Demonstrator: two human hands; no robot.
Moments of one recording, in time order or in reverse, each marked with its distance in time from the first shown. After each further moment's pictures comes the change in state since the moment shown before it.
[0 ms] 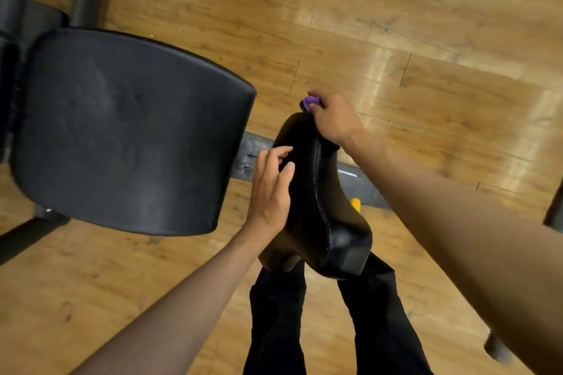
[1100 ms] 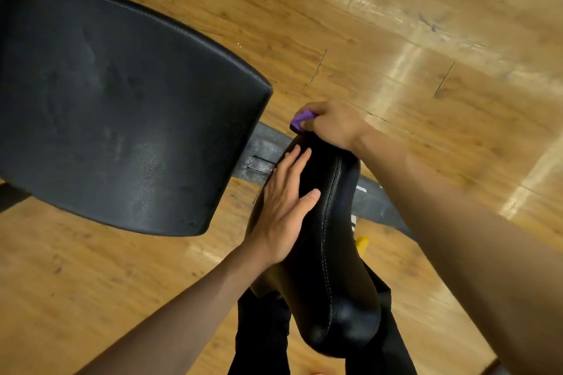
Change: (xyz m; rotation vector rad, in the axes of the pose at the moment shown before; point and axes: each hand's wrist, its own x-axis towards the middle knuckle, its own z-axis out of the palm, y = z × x) left_hand 0.019 -0.004 0.010 0.028 -0.204 -0.171; right_hand 0.061 -0.017 0.013 -0.163 -0.447 0.001
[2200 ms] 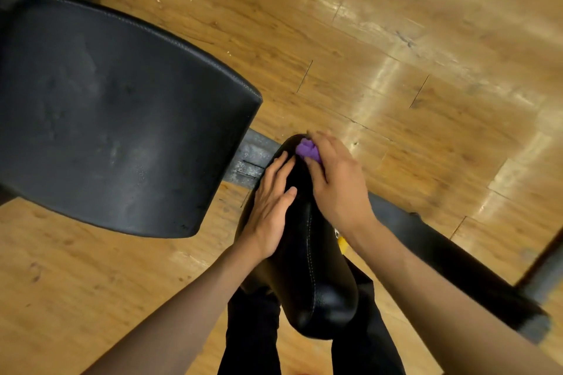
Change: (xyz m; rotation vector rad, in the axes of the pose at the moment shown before) left_hand 0.001 0.001 0.000 -0.107 0.037 0.012; right_hand -0.108 0.014 0.043 -0.005 0.476 -0.225
